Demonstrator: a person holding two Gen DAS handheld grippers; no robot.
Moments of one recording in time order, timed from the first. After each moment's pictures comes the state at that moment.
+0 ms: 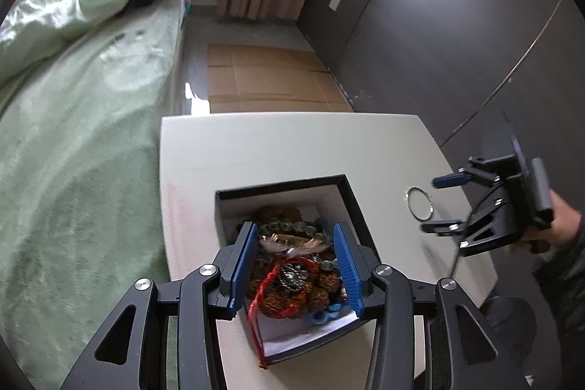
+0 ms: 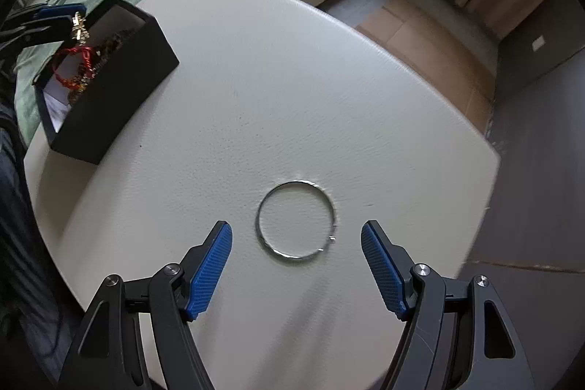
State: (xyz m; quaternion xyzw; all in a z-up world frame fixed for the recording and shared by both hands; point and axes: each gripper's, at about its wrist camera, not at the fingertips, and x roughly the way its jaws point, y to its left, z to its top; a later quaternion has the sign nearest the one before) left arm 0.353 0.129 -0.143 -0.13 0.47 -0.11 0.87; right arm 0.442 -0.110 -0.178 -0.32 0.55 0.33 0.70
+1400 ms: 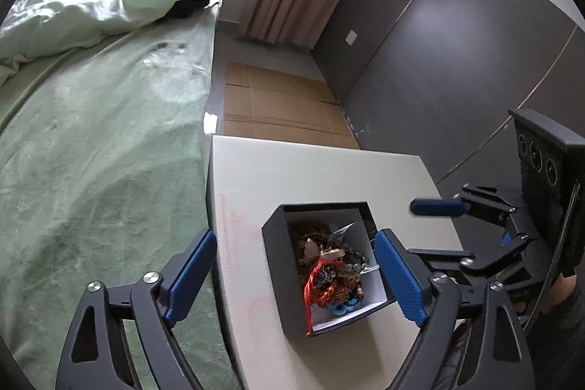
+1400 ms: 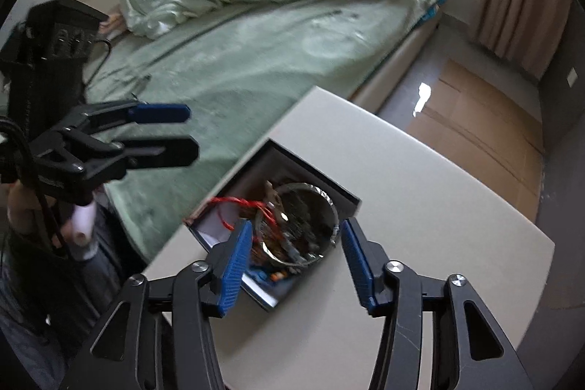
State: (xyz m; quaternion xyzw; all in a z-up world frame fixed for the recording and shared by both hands) left arm 0.320 0.183 -0.114 -0.18 0.43 -0.08 0.88; right arm 0.384 -0.008 -0.093 -0.18 0.47 0.44 0.74
